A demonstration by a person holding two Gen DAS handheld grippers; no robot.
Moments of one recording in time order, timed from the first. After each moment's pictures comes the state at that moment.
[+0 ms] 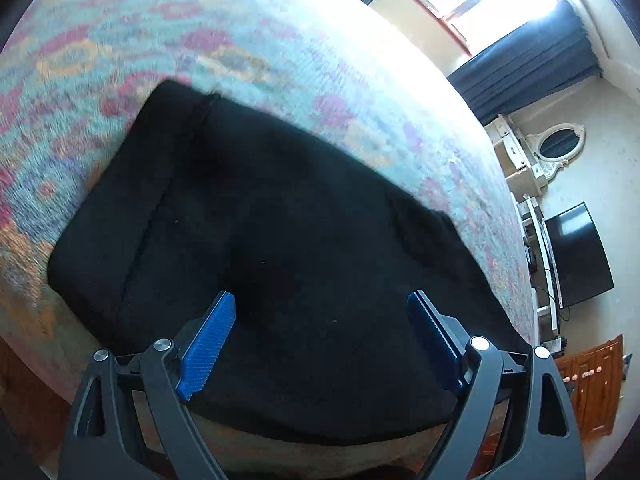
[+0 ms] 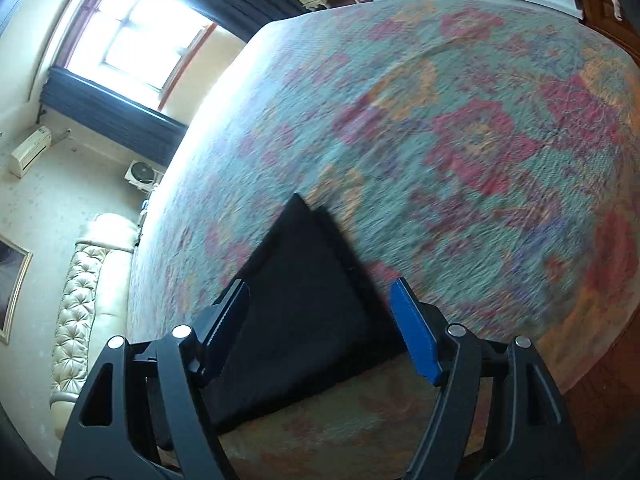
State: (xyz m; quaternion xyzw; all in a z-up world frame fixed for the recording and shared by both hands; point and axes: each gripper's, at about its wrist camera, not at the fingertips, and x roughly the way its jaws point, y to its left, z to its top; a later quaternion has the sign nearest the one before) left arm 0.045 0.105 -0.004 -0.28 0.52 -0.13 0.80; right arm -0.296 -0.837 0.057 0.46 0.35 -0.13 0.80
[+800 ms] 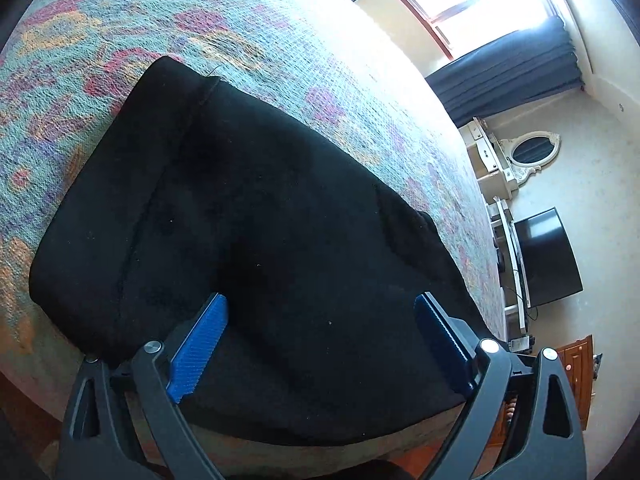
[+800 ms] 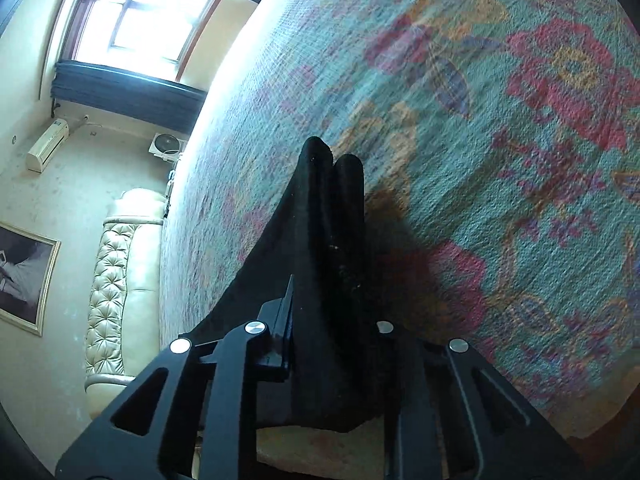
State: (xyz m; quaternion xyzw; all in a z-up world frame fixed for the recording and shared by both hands) left arm 0.034 0.122 -0.005 -0.31 0.51 -0.18 0.78; right arm -0.237 -0.792 0.037 0.51 0.37 -0.03 0.77
